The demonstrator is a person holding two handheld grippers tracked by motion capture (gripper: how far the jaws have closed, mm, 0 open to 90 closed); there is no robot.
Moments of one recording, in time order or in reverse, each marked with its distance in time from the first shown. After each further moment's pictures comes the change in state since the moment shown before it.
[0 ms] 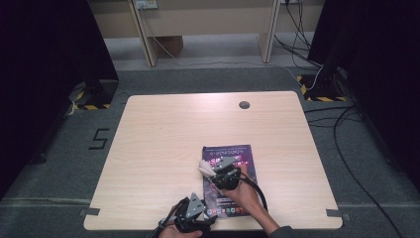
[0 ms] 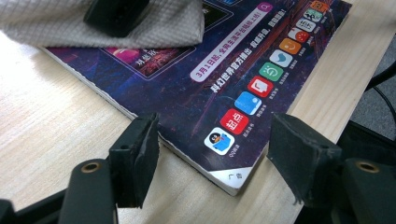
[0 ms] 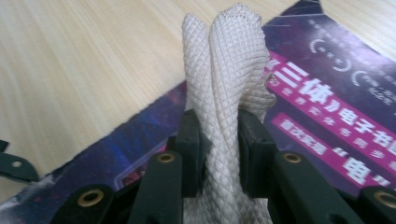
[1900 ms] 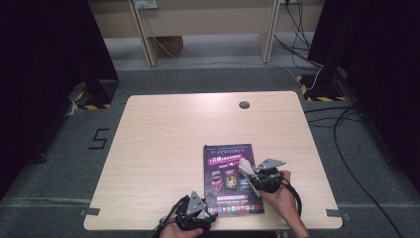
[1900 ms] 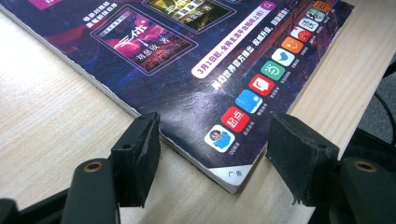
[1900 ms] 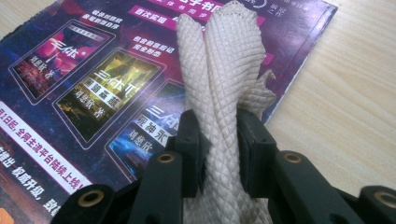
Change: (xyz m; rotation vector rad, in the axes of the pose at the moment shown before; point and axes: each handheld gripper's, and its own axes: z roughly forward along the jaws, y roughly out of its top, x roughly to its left) left arm 0.004 0.002 0.004 -0.003 -0.005 -0.023; right arm -0.055 -0.075 -0.070 0.006 -0.163 0.205
